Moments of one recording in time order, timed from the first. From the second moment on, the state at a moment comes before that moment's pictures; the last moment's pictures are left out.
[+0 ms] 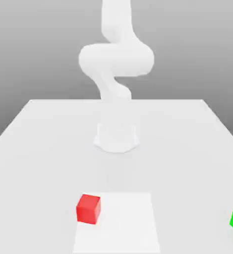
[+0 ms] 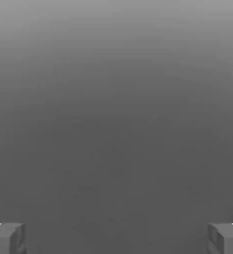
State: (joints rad) arm -0.02 -0.71 0.00 -2.35 -0.01 2.35 0.81
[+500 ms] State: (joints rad) arm -0.10 -0.16 -0.04 -2.63 -0.04 2.66 0.86
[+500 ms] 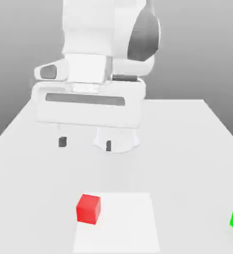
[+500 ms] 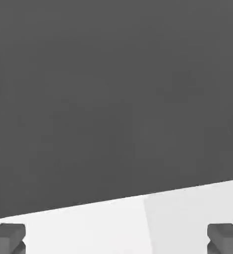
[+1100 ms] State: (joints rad) arm -0.14 0.27 -0.03 -2.70 0.04 2.97 0.81
